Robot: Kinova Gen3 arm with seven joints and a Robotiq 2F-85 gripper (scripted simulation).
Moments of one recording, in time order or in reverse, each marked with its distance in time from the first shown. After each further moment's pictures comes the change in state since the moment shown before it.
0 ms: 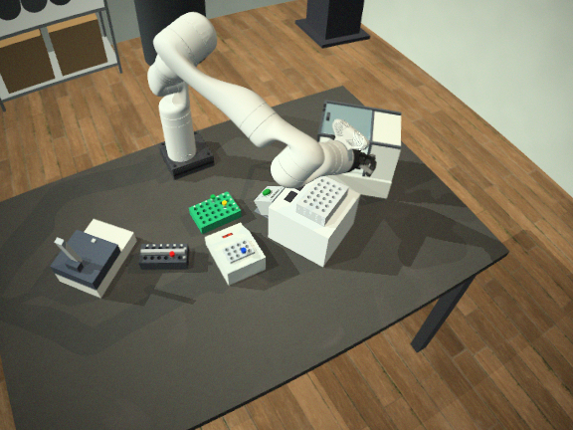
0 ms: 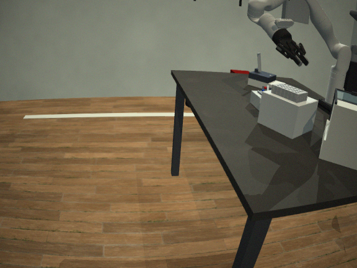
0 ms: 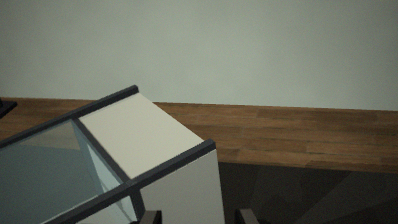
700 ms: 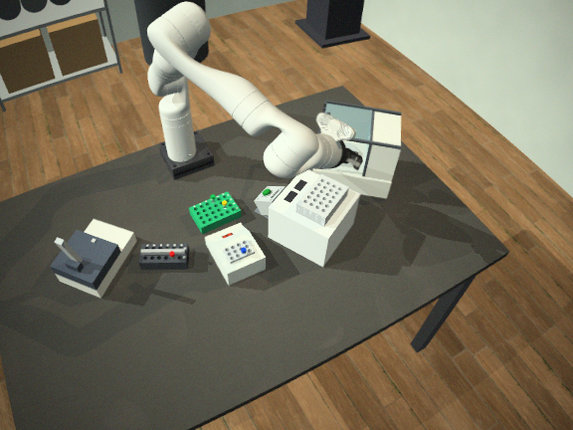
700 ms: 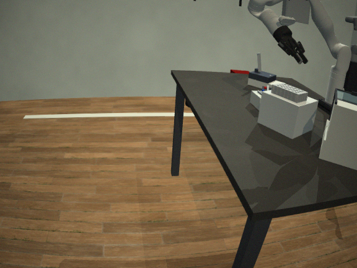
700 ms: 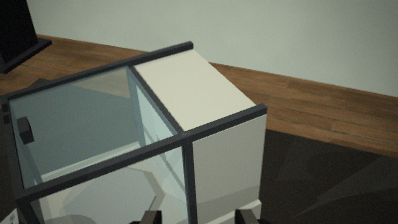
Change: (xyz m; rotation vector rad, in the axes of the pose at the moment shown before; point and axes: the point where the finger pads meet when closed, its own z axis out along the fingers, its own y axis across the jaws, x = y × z) arm -0.016 -0.031 -0.024 0.065 -0.106 -0.139
